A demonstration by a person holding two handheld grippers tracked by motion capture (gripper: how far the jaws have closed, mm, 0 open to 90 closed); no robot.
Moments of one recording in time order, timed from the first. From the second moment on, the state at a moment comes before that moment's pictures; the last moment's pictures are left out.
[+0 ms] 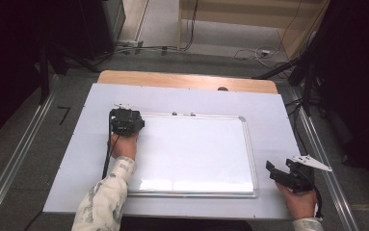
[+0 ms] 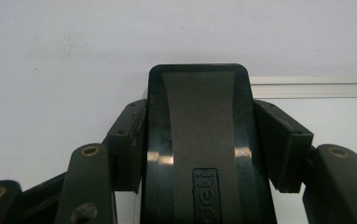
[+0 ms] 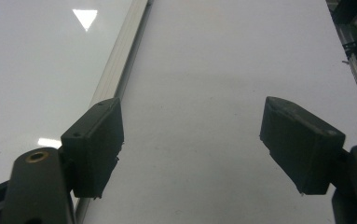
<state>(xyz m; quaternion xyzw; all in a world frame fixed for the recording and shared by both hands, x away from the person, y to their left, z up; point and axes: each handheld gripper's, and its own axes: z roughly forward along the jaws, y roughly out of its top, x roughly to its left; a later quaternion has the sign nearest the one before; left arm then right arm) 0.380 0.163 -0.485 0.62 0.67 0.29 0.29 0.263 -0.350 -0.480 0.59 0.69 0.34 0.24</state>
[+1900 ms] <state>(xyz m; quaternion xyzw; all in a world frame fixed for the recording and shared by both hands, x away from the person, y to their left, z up) 0.341 0.173 -0.462 0.62 0.62 0.26 0.41 0.263 -0.349 -0.480 0.59 0.69 0.34 0.24</state>
